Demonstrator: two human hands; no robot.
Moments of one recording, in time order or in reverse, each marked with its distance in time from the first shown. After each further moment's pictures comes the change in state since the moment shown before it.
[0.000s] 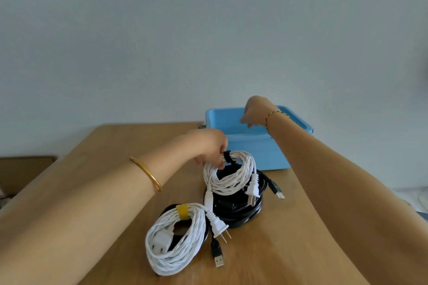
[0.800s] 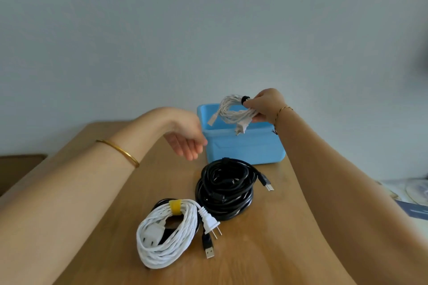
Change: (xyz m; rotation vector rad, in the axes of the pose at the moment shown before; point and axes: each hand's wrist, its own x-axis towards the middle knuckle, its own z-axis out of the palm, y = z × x) left_hand -0.015 -0.019 -0.027 -0.459 -0.166 -0.183; right_hand -0.027 0.023 -0.019 0.760 0.091 0.246
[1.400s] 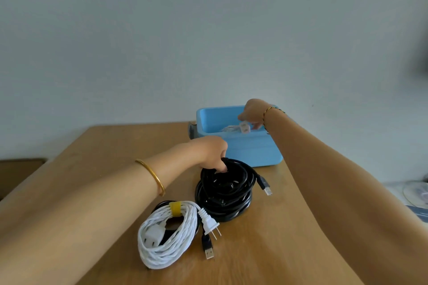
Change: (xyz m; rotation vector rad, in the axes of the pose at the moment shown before) left_hand 0.026 0.015 0.055 0.450 0.180 0.294; right_hand -0.004 -0.013 0.015 -0.743 -0.175 -0.085
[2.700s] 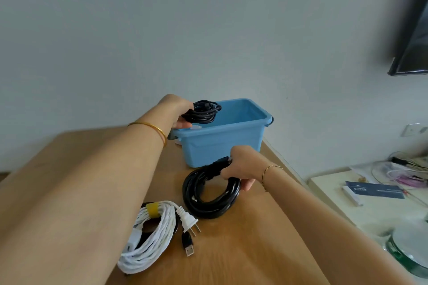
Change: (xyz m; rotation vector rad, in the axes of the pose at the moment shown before) left_hand 0.041 -0.013 -0.055 -1.067 0.391 -0.524; right_hand -0.091 0.047 0.070 0.160 -0.205 -0.006
